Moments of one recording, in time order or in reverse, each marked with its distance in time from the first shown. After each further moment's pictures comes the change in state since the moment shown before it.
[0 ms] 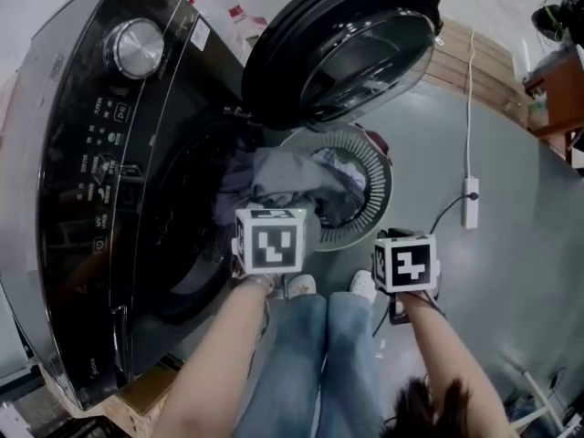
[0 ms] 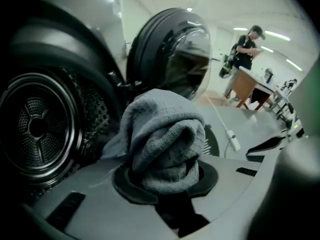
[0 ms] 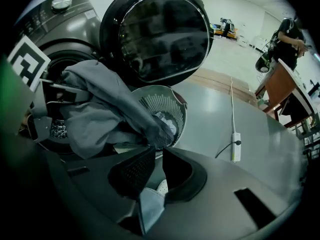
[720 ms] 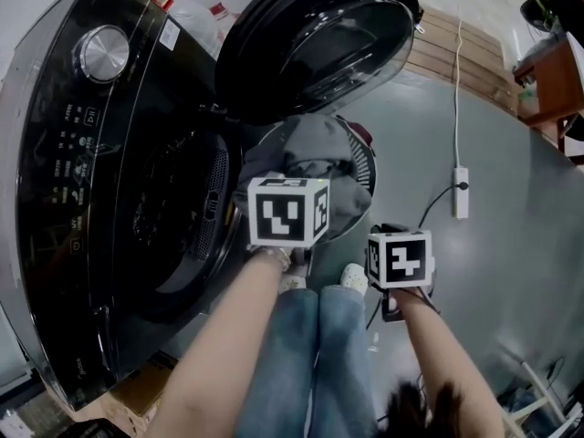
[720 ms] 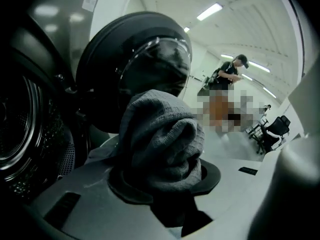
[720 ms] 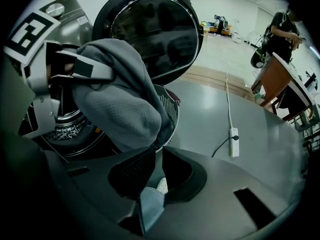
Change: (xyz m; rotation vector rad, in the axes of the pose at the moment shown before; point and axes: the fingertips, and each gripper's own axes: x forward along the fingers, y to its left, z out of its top) left arm 0.017 -0.100 0.062 -0.081 -0.133 -0.315; right arm -0.005 -0.021 -0.011 0.054 0.000 -0.008
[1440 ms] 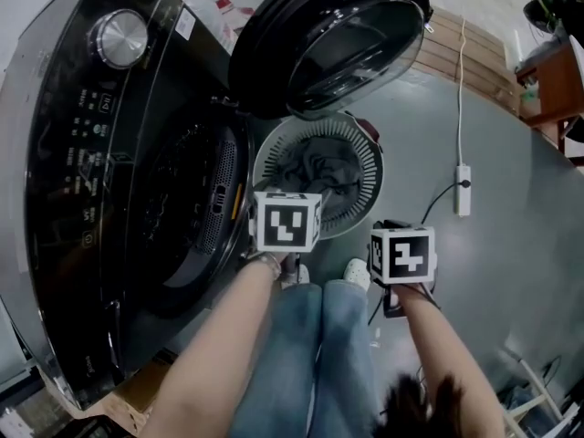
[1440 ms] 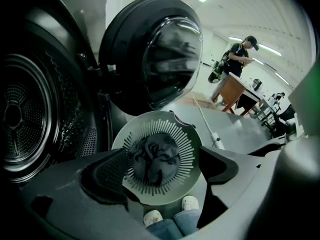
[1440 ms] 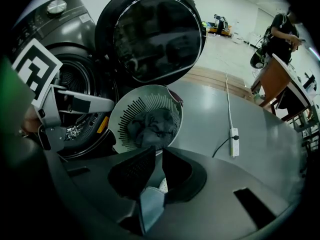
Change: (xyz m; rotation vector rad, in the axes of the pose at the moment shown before) left arm -0.012 0.057 -0.065 0.044 0.168 0.172; right arm -0.003 0.015 0.002 0.000 0.005 -0.011
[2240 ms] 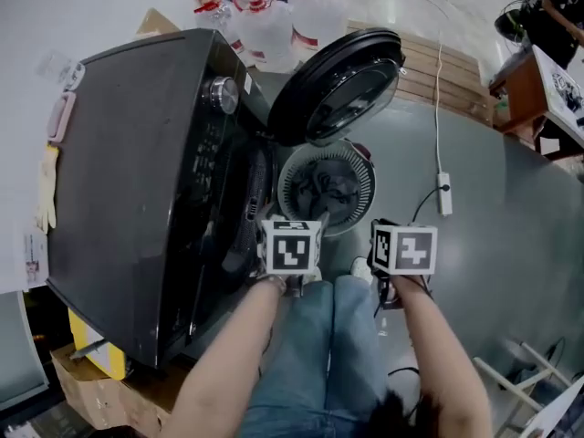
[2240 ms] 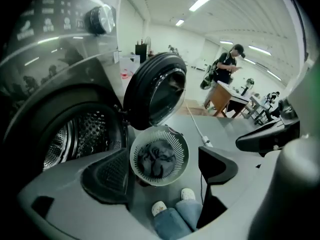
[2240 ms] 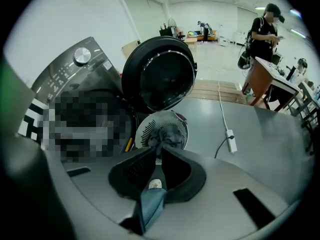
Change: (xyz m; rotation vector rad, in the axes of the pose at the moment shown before) left arm -0.173 -0.010 0.022 0.056 -0.106 -0.053; right arm -0.168 0.060 0.036 0.138 -0.143 0.036
